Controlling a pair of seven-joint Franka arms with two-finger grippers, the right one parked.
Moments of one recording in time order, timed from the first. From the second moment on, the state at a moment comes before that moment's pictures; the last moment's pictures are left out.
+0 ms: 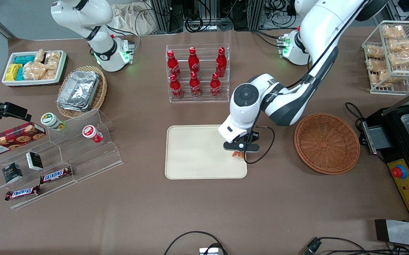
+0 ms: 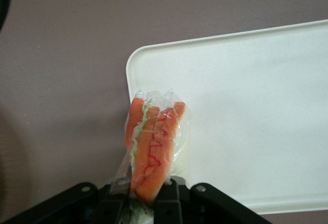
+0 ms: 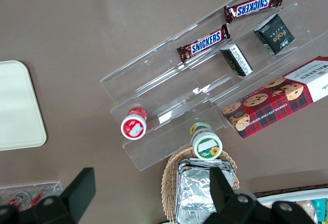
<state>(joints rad) -0.15 0.58 -0.59 -1.67 0.48 2.13 -0.79</state>
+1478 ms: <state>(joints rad) -0.23 0.77 -0.59 -1.58 0.66 2.13 -0.94</state>
